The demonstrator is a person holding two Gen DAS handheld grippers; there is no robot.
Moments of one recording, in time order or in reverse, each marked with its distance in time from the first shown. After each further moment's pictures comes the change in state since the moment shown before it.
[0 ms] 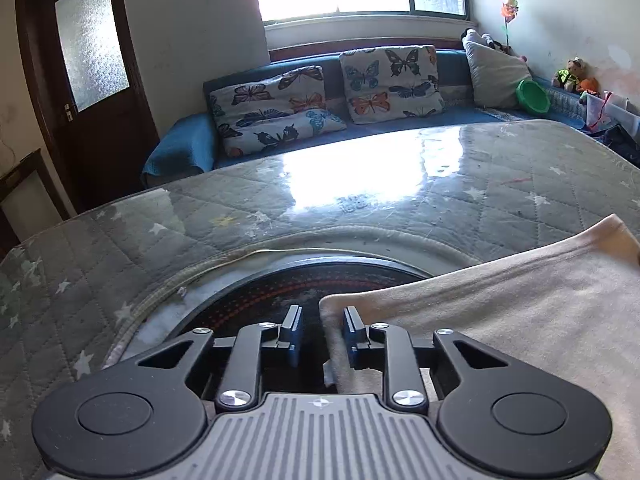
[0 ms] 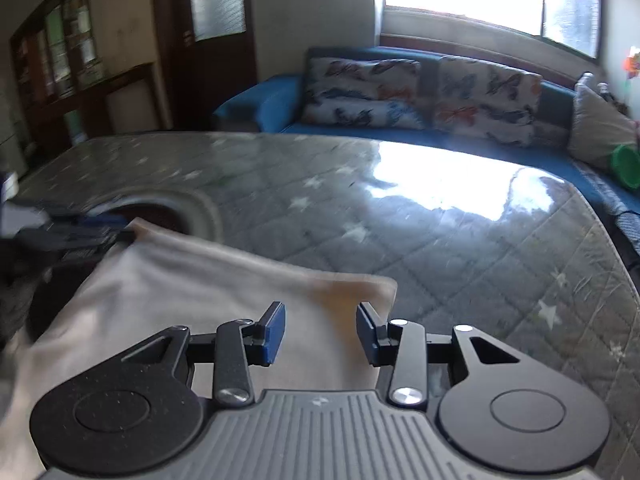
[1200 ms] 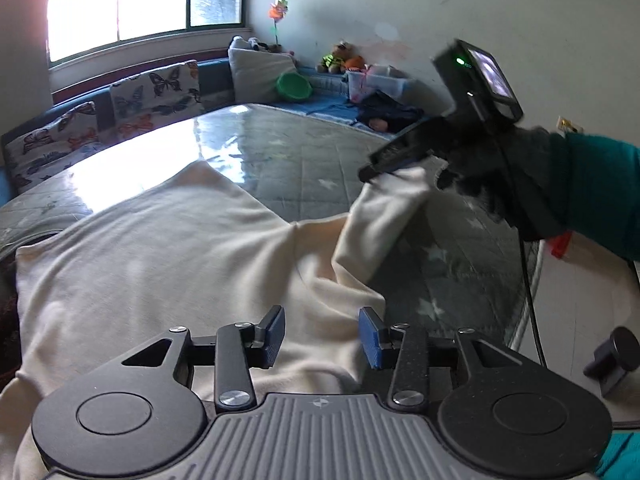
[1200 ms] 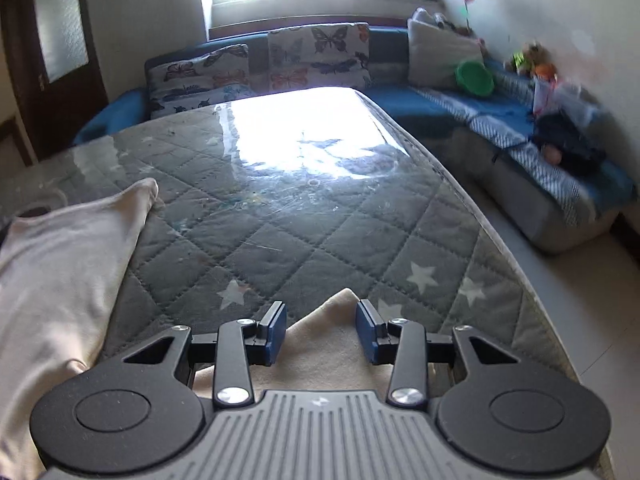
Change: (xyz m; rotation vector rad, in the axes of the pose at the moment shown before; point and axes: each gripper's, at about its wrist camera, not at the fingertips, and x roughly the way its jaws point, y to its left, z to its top) left arm -0.180 -0.172 -0.103 0.276 -0.021 -0.603; right arm -0.094 -0.078 -0.111 0.319 0.019 -0.363
